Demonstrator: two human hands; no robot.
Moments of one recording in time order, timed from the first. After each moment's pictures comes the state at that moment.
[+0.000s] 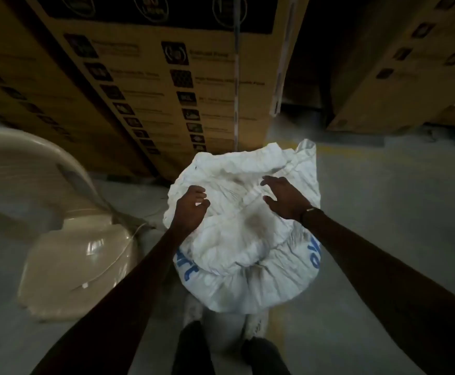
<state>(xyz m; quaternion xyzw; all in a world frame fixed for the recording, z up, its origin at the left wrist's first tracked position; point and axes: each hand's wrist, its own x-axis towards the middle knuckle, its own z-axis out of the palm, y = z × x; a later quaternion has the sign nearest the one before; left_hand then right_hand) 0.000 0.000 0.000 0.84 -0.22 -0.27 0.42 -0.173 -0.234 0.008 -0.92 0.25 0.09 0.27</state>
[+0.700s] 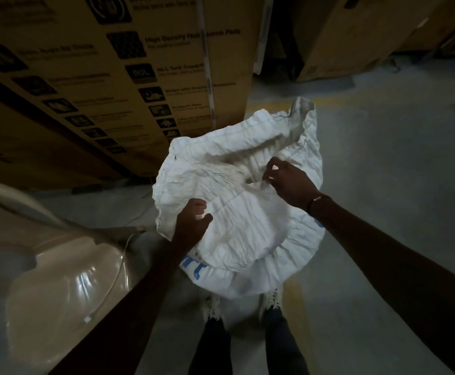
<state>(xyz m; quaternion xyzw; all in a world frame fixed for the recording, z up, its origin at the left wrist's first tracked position) 0.014 0.018 -0.076 0.82 -0.29 -0.39 0.31 -0.185 -0.212 -0.034 -0.94 0.30 0.02 0.15</state>
